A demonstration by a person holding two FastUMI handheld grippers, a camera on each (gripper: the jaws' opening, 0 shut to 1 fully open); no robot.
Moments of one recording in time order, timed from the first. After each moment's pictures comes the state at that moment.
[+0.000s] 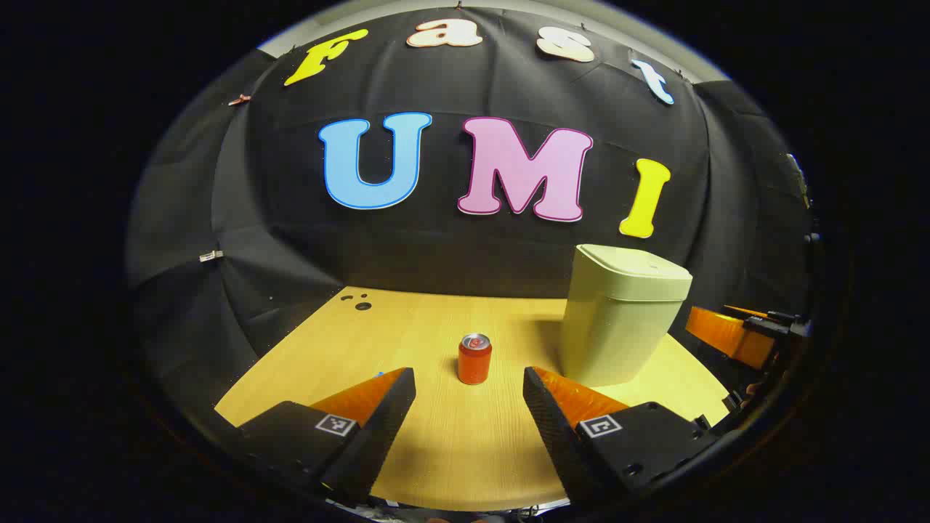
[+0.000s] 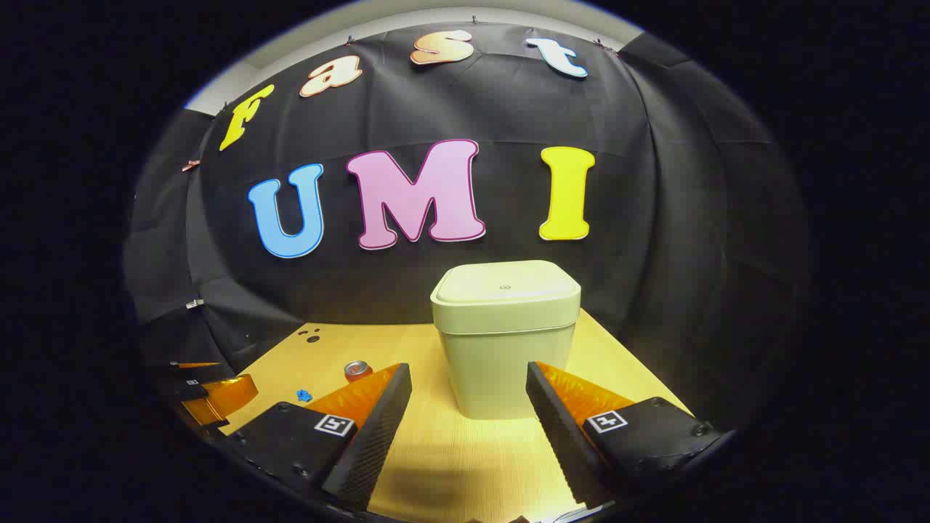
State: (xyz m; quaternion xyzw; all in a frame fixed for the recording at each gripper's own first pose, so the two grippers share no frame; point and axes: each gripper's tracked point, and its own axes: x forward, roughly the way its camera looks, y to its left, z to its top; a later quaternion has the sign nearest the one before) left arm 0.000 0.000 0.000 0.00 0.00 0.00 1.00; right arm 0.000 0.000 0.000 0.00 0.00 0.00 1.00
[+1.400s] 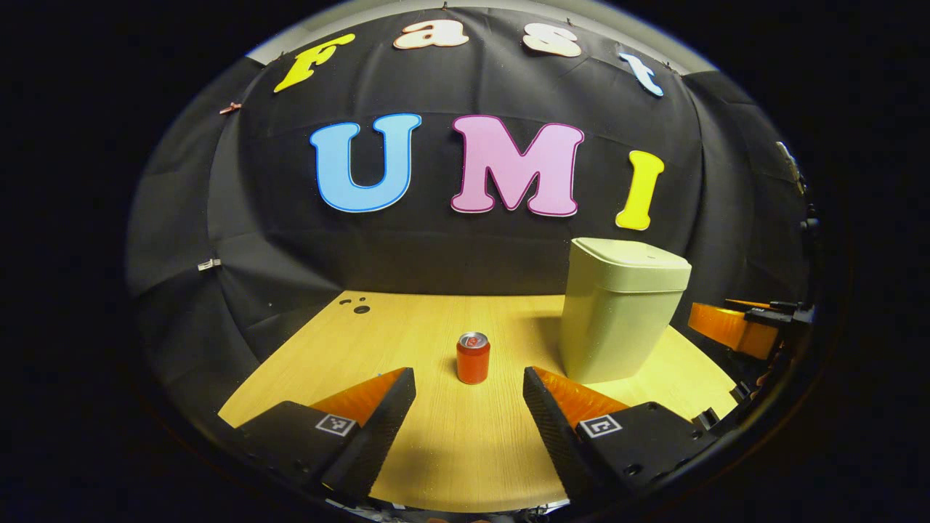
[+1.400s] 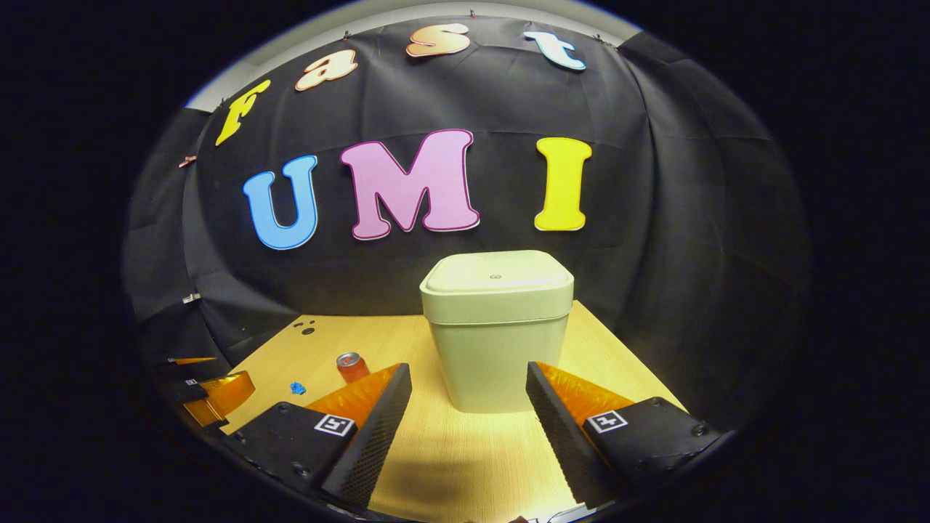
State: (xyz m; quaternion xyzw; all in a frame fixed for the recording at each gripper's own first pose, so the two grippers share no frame) left arm 0.005 -0.009 -0.007 0.02 0.00 0.00 1.00; right arm 0.006 -0.013 -0.012 -0.01 0.02 0.00 1.00
